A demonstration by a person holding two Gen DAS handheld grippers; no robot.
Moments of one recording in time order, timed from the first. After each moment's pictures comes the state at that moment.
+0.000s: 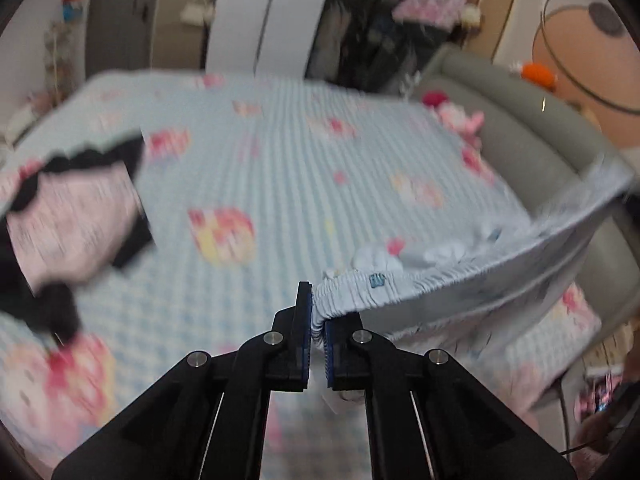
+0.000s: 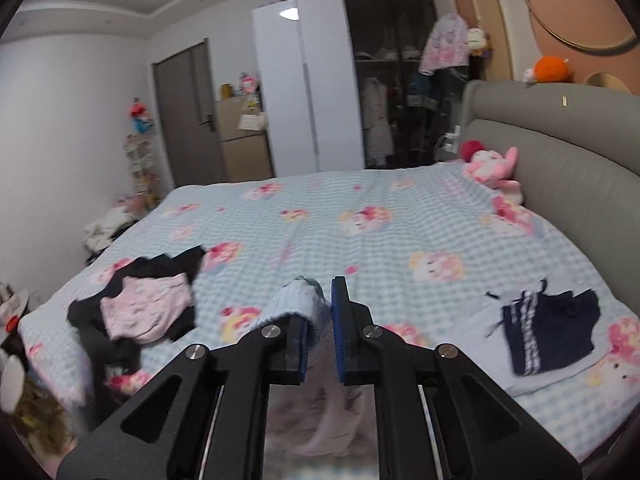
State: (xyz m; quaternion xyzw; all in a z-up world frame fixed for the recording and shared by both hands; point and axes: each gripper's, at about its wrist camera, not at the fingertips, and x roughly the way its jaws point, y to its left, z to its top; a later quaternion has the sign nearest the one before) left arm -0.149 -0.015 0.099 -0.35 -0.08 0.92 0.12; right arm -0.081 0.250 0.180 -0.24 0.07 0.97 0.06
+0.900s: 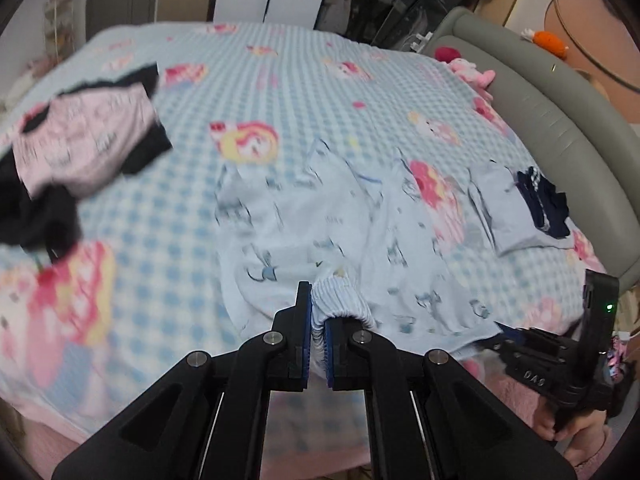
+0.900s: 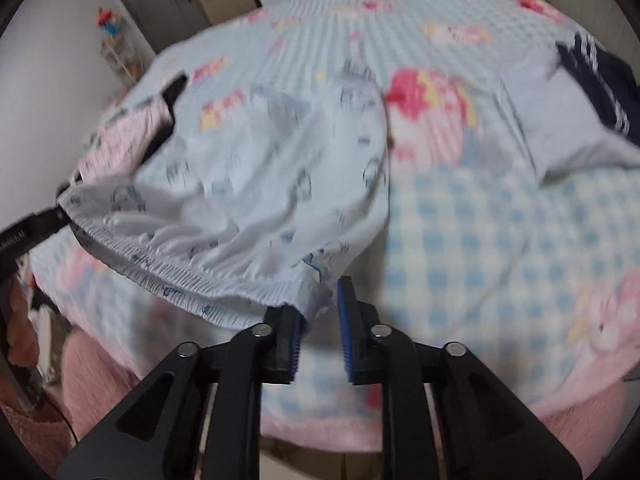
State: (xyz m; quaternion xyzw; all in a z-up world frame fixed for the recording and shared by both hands) left arm -0.087 -0.036 -0.014 -0.46 -0.10 0.87 0.12; right arm -0.037 0.221 -0.068 -0.50 0.14 0.85 0.00
